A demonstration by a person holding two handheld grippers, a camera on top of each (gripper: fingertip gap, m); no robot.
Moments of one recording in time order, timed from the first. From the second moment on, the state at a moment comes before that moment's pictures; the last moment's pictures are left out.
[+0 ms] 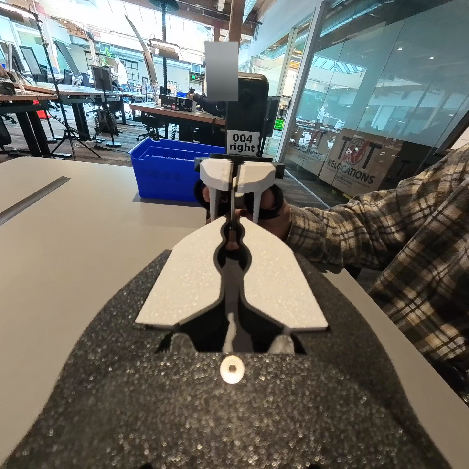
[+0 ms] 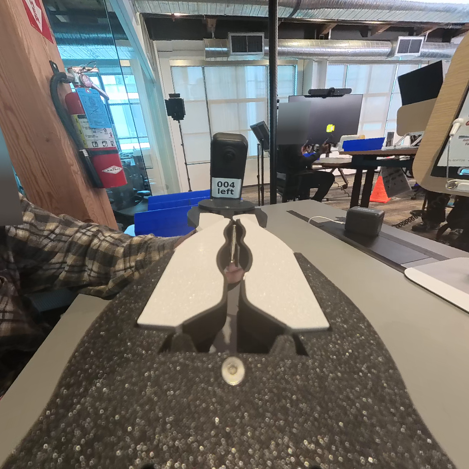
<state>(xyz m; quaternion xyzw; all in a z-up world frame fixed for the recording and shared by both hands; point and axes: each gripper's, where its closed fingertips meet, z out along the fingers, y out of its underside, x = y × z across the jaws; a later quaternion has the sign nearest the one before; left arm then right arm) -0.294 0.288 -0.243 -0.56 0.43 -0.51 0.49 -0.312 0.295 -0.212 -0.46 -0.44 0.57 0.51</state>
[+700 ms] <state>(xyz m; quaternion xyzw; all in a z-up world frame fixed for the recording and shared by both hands) -0.317 0.302 -0.238 -0.58 0.38 -0.52 0.50 -0.303 0.304 -0.208 -0.46 -0.42 0.57 0.53</state>
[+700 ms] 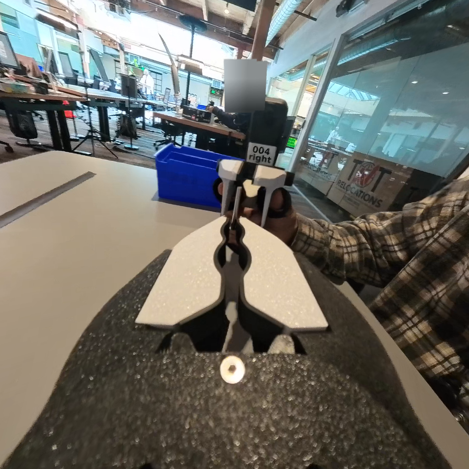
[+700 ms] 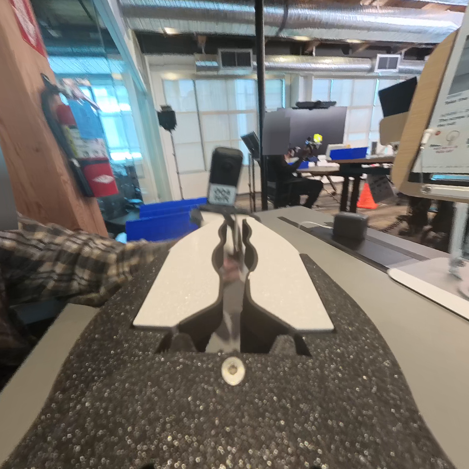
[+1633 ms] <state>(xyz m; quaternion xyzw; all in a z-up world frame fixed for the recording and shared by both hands) -0.431 0.275 -0.269 -0.66 0.31 -0.41 0.55 -0.330 0.271 -0.380 -0.56 -0.76 0.26 0.19</state>
